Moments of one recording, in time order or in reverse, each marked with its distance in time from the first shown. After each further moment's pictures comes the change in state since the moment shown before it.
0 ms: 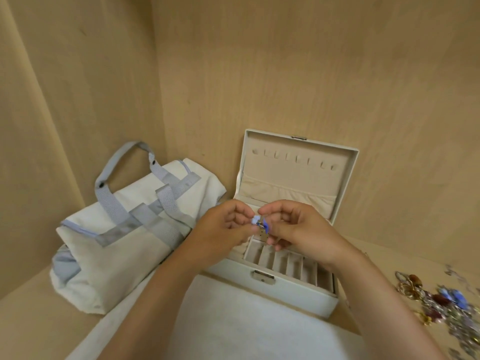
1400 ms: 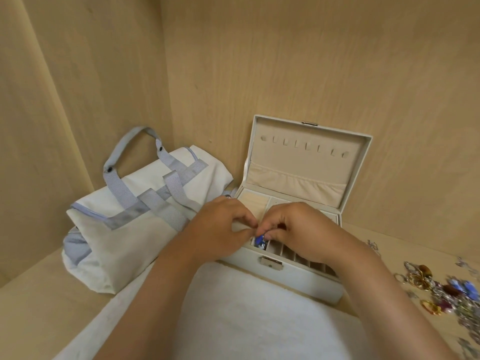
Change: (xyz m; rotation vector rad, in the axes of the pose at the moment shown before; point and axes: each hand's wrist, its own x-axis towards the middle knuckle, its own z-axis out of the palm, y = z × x) left_hand -0.013 -0.011 -0.016 0.790 -0.034 0.200; right_hand 0.005 0.011 0.007 -0.843 -0.167 -0.173
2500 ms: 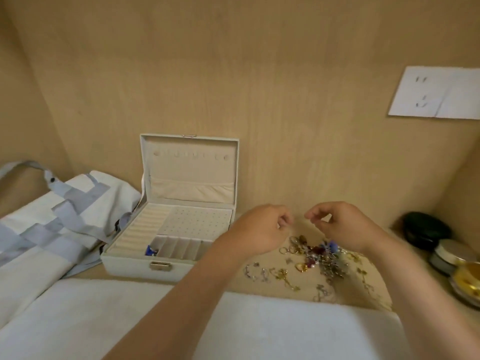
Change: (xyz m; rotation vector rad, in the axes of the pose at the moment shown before) left_hand 0.080 0.201 0.145 -0.100 -0.338 0.149; right_hand -0.196 0.152 -0.113 -0.049 0.357 0.480
